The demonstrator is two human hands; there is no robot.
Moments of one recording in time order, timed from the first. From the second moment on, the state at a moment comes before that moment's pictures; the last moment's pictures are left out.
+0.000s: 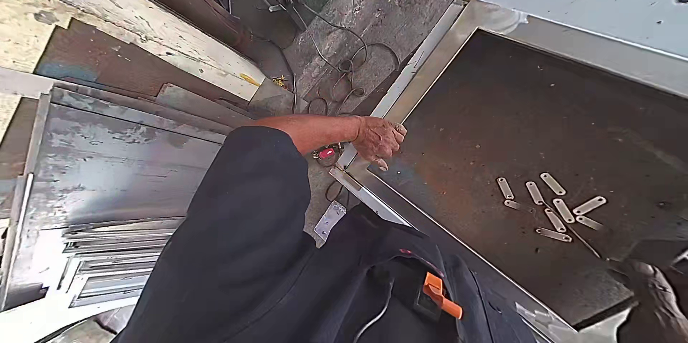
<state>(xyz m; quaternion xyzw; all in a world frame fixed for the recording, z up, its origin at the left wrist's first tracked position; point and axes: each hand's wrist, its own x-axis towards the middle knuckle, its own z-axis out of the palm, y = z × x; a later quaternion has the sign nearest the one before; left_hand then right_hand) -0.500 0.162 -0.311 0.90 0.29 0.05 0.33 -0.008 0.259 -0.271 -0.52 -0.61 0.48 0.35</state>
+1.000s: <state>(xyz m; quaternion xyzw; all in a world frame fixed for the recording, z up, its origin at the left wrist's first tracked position) -0.496 0.131 -0.325 0.94 0.26 0.16 0.18 -0.398 0.481 -0.259 -0.38 -0.87 0.31 0.06</state>
